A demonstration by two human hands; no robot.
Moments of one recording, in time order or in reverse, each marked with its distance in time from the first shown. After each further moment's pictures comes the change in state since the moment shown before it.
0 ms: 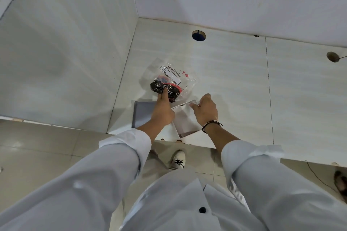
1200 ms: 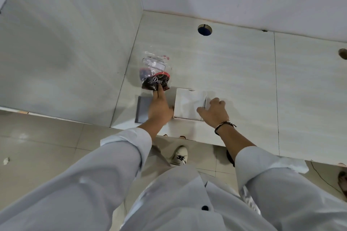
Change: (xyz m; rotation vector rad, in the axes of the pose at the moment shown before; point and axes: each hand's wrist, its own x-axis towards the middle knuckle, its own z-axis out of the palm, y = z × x) left_hand 0.000 -0.025 -0.002 0.179 0.184 -0.031; right_hand -0.012 0.019 -0.011 -0.126 -0.144 0.105
